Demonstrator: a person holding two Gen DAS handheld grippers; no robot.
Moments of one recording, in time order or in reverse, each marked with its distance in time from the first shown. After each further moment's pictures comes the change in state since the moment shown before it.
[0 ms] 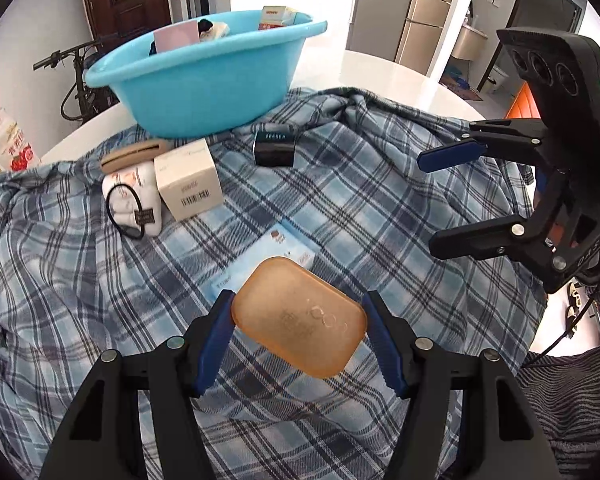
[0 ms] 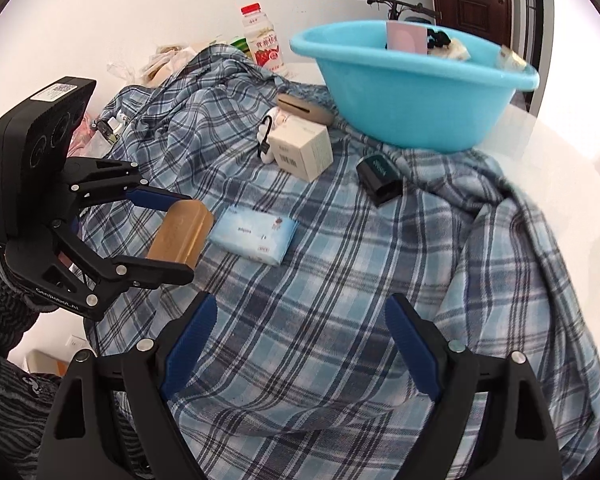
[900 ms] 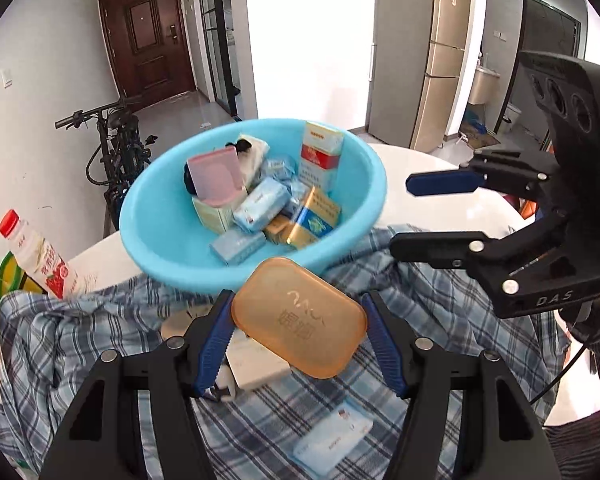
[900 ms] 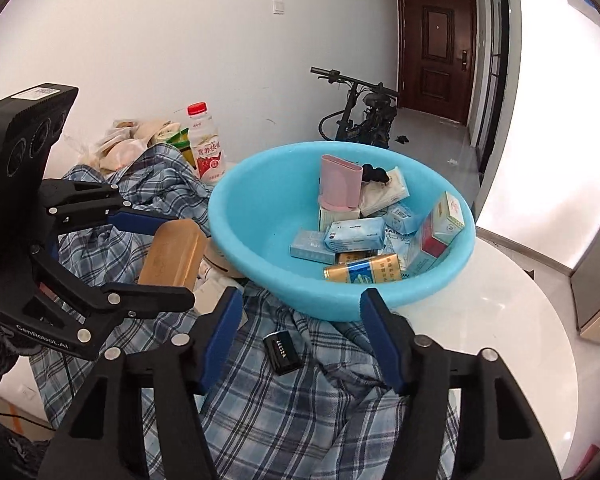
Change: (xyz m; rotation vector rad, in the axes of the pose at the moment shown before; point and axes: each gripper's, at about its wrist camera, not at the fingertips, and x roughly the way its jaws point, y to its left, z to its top) left arm -0.026 0.043 0.138 -0.002 -0.203 0.091; right arm -0.036 -0.046 0.119 -0.027 -0.243 -0.187
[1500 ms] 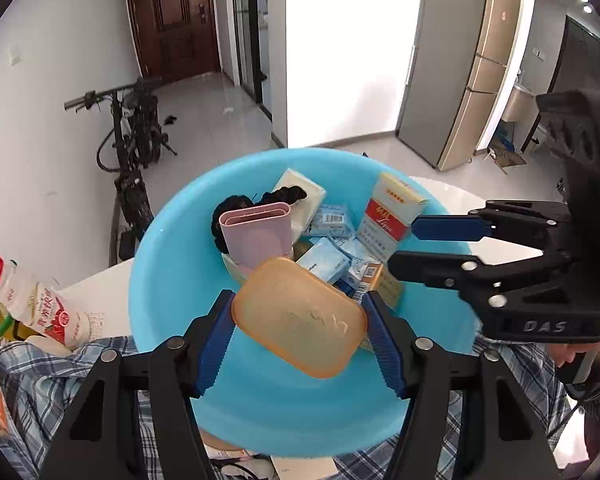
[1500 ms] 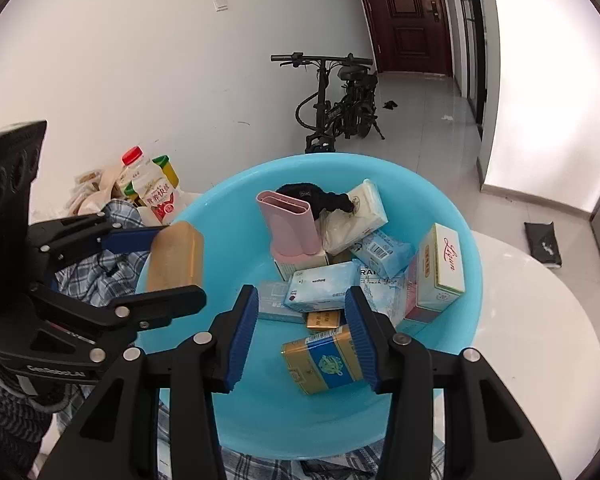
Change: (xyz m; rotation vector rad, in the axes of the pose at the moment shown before) left arm 0.079 0.062 0.095 -0.103 0.082 0.041; right arm 0.072 -0.078 0.068 0.228 0.070 0.071
